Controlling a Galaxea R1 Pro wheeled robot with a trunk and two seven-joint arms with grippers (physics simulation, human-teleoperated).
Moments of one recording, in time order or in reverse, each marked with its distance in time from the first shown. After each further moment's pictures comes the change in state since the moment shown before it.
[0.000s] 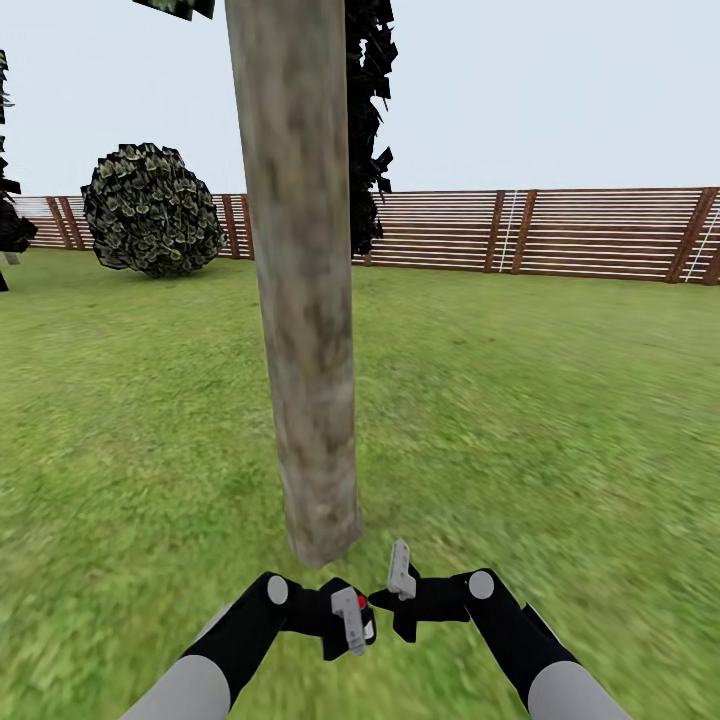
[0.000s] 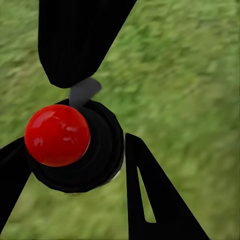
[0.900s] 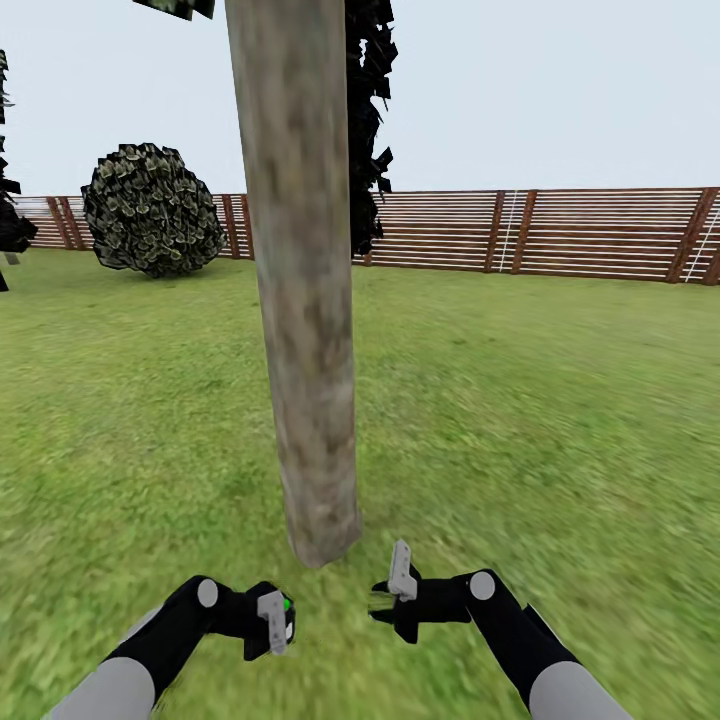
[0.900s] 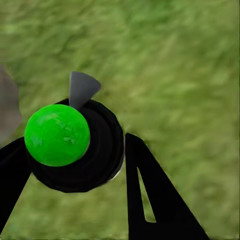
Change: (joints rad) left arm 0.006 0.225 0.007 0.003 -0.019 -0.008 0.003; right arm 0.000 -0.004 0.002 0.004 0.004 -0.001 0.000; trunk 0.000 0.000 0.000
